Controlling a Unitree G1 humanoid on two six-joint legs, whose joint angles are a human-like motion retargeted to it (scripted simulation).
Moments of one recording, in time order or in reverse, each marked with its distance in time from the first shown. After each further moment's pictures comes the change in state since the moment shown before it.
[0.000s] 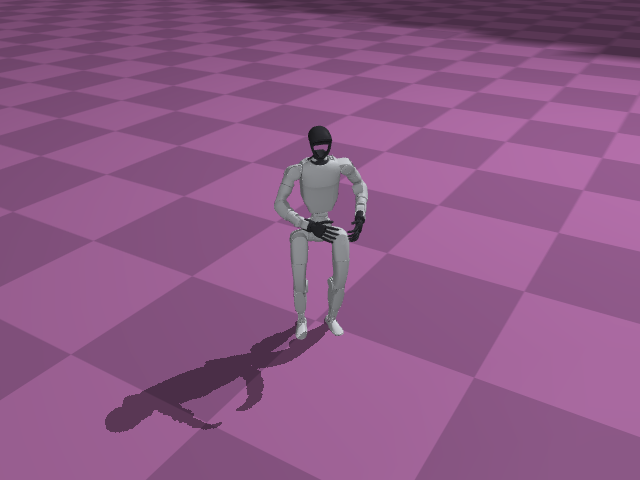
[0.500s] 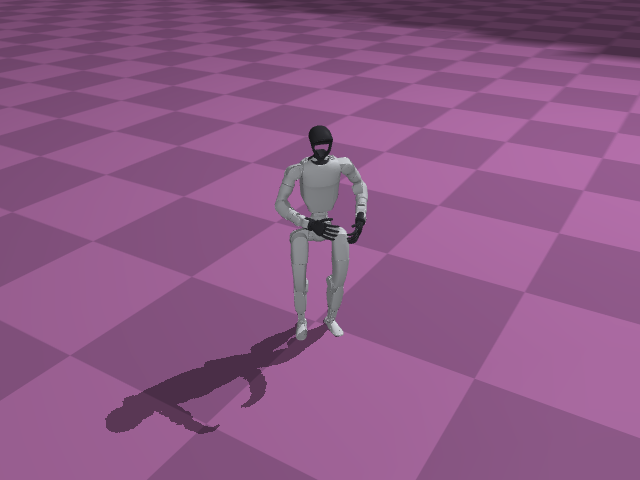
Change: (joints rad) left arm -0.031 -0.002 -0.031 0.080 -0.051 0.022 -0.086; right arm 0.007 0.011 -0.057 -0.035 0.115 0.016 -0.011; waist -0.012 -0.006 0.013; left_leg 0.030 -0.016 0.004 -0.095 0.056 -0.005; right_leg 0.020 -0.010 -0.045 -0.045 0.030 0.015
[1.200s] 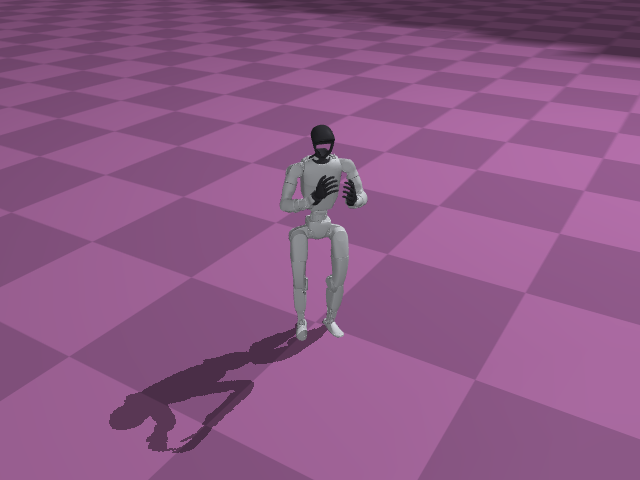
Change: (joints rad) left arm -0.672 -0.189 0.014 -0.243 -0.011 -0.211 0.443; right arm -0.212 0.078 -0.110 -0.425 0.031 -0.135 -0.368; waist -0.052 0.014 0.009; left_leg -0.106 0.034 0.027 0.040 0.015 -0.061; right_leg -0.047 0.023 -0.048 -0.062 0.115 0.043
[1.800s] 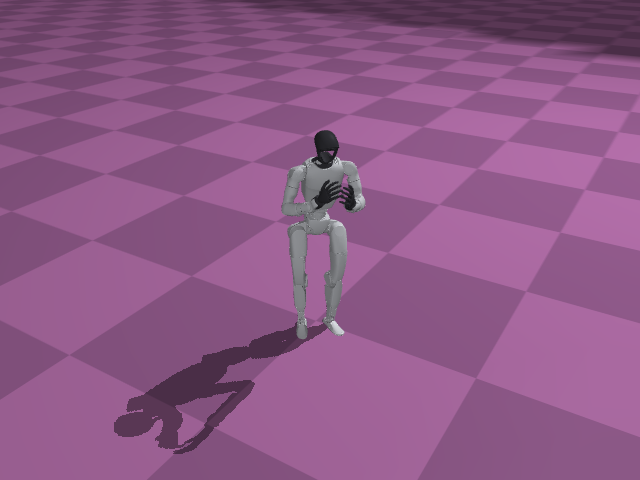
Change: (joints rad) left arm -0.125 -0.105 0.027 -0.004 -0.032 0.043 -0.109; right arm -0.049 -0.010 -0.030 -0.084 0.029 0.025 0.076; waist 0.000 0.011 0.020; left_leg -0.173 -0.008 0.000 -0.085 0.101 -0.012; right_leg -0.187 0.000 -0.023 -0.027 0.057 -0.021
